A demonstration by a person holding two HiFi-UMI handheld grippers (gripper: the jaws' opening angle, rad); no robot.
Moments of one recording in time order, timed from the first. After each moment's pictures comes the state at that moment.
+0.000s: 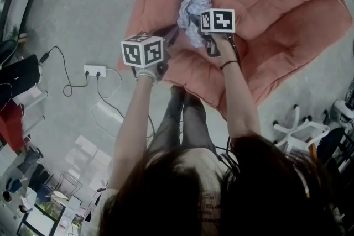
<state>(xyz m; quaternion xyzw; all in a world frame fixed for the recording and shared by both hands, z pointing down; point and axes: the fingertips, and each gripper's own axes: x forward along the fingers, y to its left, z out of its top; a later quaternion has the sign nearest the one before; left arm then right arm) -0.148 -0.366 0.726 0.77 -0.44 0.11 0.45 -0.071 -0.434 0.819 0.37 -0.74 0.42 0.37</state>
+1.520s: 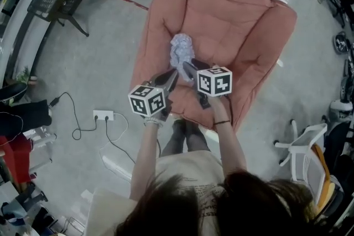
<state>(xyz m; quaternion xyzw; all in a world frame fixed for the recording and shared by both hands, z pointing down) -0.113 -0.304 0.562 0.83 -0.43 0.05 0.35 -0.070 -0.343 0.596 0.36 -0.84 0.37 0.17</state>
